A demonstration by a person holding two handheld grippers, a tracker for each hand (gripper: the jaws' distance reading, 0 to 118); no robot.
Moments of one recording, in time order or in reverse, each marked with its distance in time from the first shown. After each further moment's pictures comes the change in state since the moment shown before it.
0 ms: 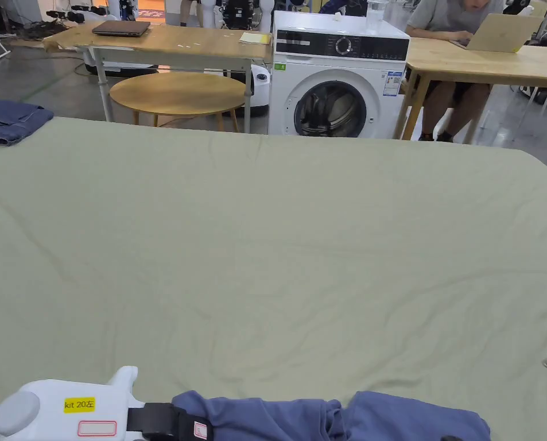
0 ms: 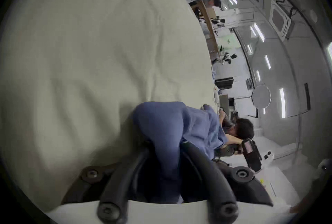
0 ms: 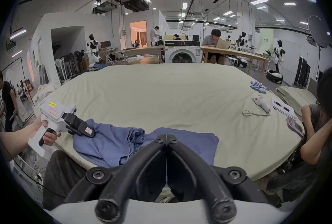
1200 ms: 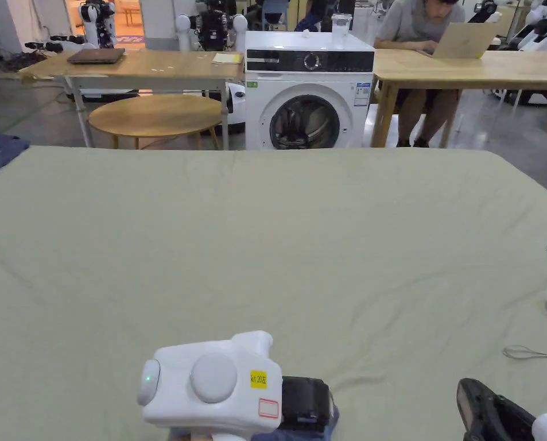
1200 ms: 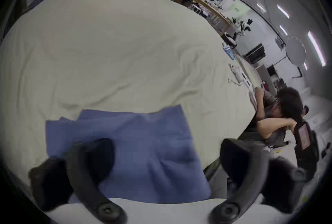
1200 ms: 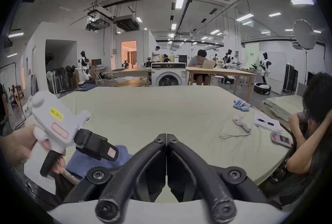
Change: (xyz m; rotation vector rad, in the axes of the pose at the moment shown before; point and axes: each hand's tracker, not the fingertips) left arm 0.202 -0.048 -0.140 0.003 0.435 -0.407; right arm 0.042 0.022 0.028 0.195 -0.103 -0.020
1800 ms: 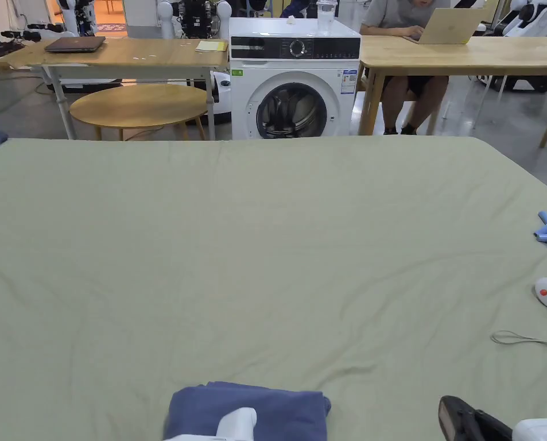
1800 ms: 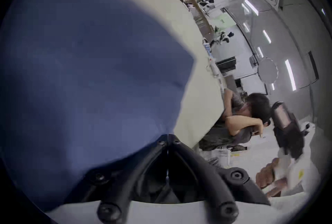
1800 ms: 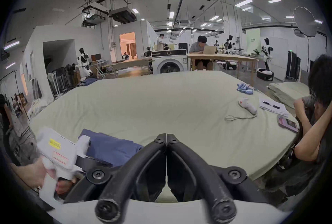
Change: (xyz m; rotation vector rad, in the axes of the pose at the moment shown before) left arm -0.055 -0.081 -0.049 -0.051 -0.354 0.184; right arm 0.003 -0.022 -0.013 -0.114 0.036 -0.060
